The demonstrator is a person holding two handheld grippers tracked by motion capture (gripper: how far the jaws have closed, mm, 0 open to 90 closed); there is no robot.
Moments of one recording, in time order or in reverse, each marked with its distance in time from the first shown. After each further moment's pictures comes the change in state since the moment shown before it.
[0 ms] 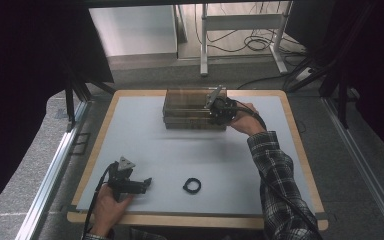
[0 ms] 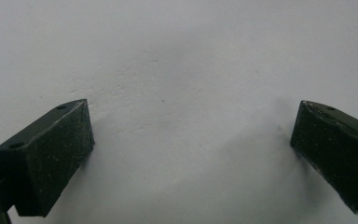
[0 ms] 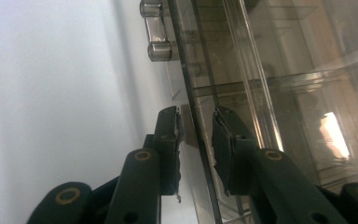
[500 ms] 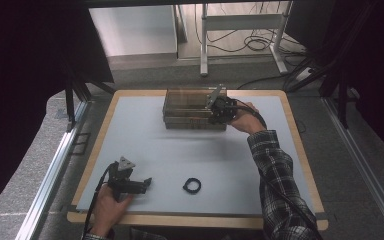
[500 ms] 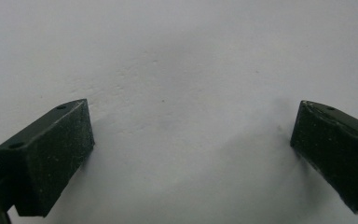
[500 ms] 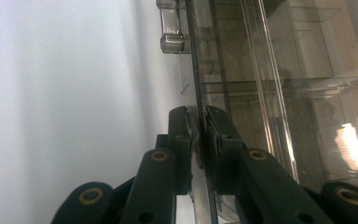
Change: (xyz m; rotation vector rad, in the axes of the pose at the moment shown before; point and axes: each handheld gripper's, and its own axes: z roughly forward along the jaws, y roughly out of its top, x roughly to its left) left arm 0.000 0.000 0.000 0.000 0.000 0.000; right arm -0.007 -0.001 0.001 -0.005 0.073 -0.052
